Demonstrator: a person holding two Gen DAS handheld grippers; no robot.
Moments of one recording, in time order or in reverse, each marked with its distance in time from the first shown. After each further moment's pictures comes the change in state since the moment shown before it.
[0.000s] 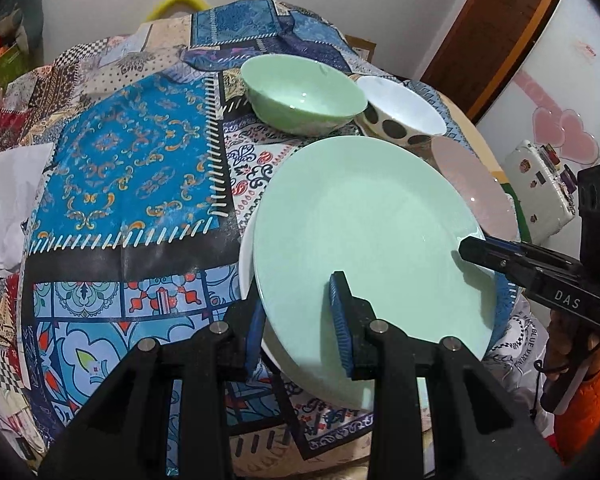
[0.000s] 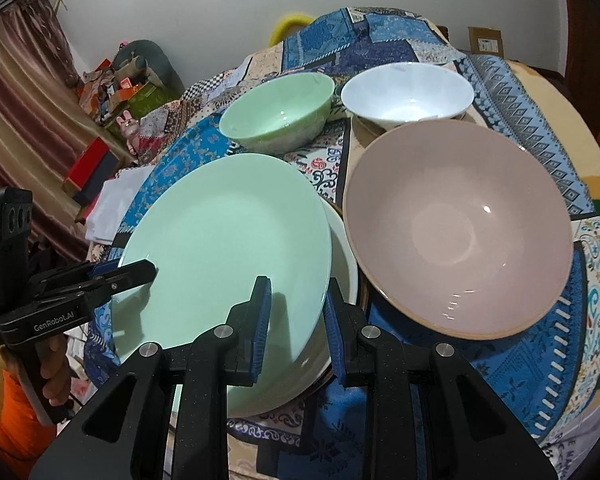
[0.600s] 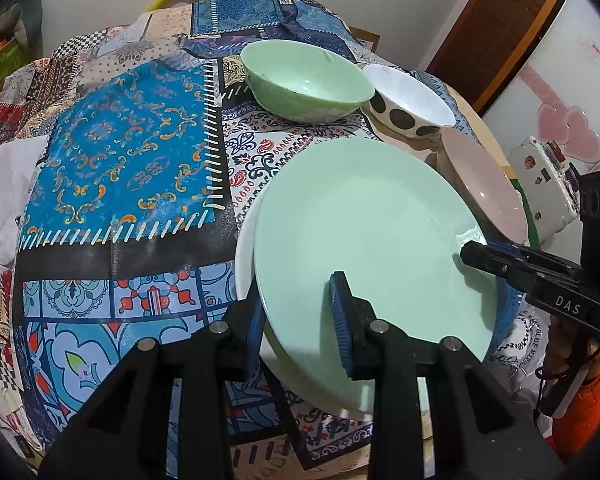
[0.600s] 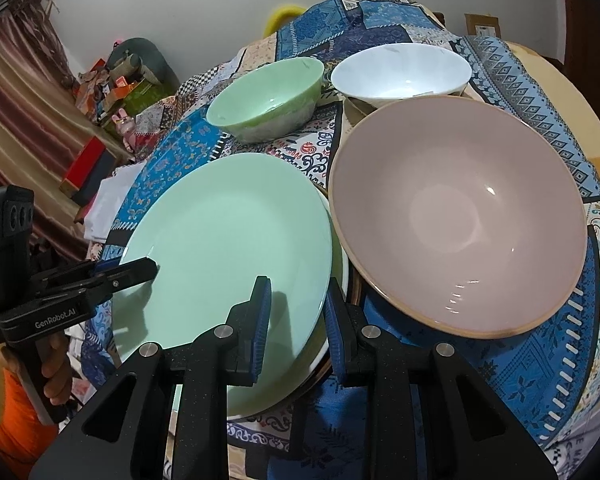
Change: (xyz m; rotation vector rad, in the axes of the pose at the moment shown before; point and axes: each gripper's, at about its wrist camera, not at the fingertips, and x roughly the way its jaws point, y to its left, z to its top) left arm 0.014 0.002 0.002 -0.007 0.029 0.004; right arm 0.007 -0.006 -0.005 0.022 0.023 0.006
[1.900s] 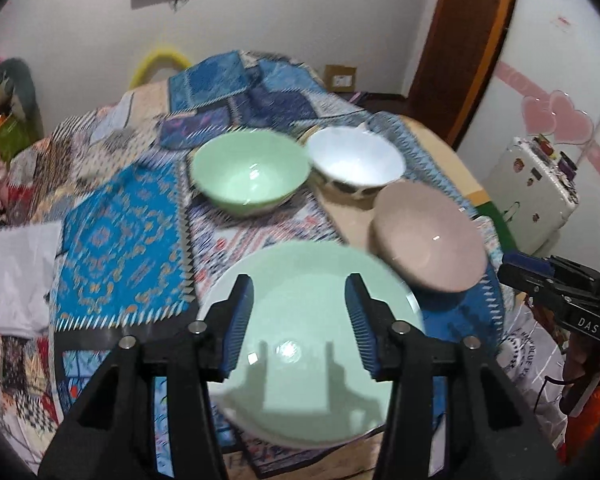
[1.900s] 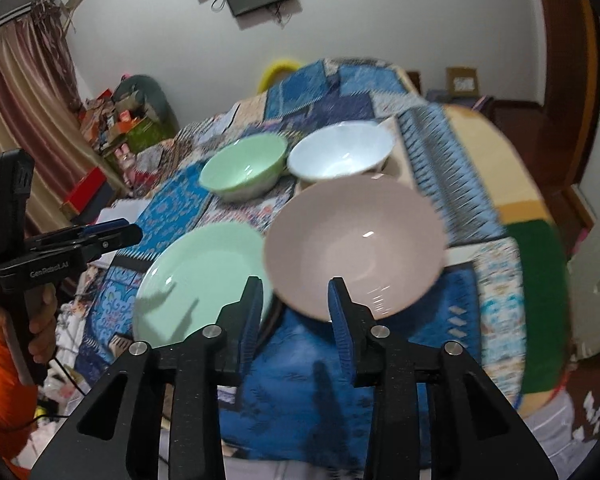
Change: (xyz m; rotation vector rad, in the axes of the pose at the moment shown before) left arm -0.049 -0.085 0.040 0.162 -0.157 0.065; right arm -0.092 -0.034 -0.005 -0.041 -0.198 -0.066
